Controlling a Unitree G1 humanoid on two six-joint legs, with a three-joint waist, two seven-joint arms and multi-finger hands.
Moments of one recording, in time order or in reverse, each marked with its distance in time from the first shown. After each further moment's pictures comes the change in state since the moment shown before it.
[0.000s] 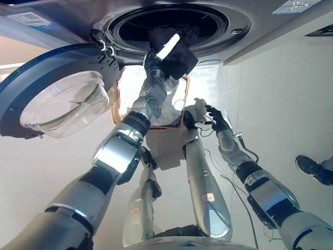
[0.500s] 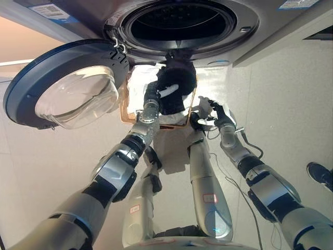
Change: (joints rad) left arm 0.216 0.018 -0.050 0.073 0.290 0.046 0.011; right arm -0.052 0.005 0.029 0.057 -0.063 -0.001 -0.023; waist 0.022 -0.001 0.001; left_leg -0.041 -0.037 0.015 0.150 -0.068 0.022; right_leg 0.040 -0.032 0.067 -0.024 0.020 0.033
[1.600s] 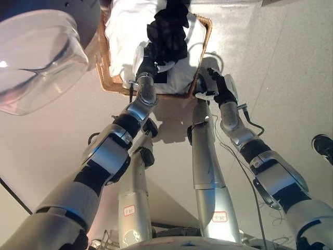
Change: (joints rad) left arm -0.190 0.119 -0.201 0.013 0.539 0.067 0.203; right arm -0.128 -0.090 0.037 -0.189 -0.013 -0.013 -0.071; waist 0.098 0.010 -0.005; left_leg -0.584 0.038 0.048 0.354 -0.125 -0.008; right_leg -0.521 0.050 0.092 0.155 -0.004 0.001
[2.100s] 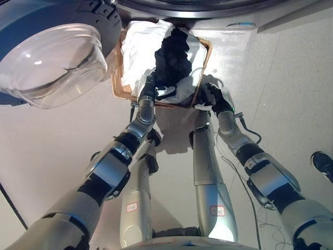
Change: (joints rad) left arm 0.170 -0.049 0.037 -0.001 -0.054 -0.057 -0.112; right arm -0.006 0.063 0.002 0.176 0.007 0.002 0.052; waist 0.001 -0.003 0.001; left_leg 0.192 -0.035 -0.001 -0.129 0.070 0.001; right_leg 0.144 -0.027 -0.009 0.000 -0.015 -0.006
